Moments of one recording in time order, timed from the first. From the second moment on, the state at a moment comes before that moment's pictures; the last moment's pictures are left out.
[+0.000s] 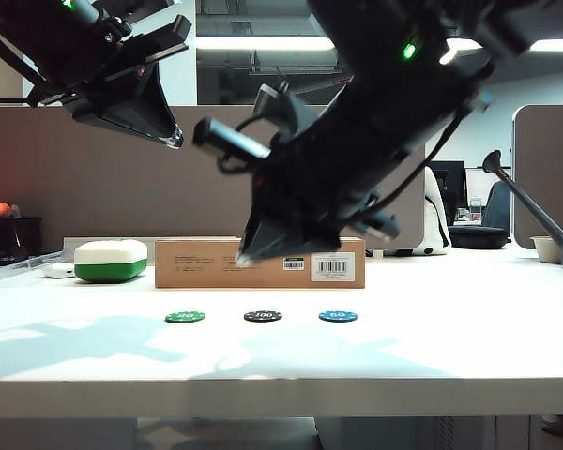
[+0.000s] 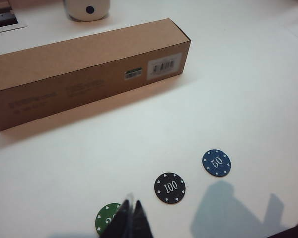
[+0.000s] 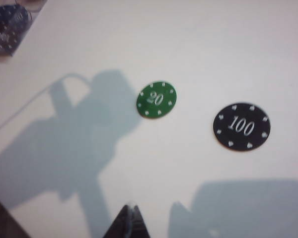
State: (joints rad) left arm -0.52 1.21 0.80 -0.05 0.04 -0.04; right arm 0.83 1.61 0.79 0.26 -0.01 0.46
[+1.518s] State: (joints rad) left arm -0.52 1.21 0.80 -0.05 0.04 -0.04; right arm 0.79 1.80 0.93 0.13 0.12 0.44
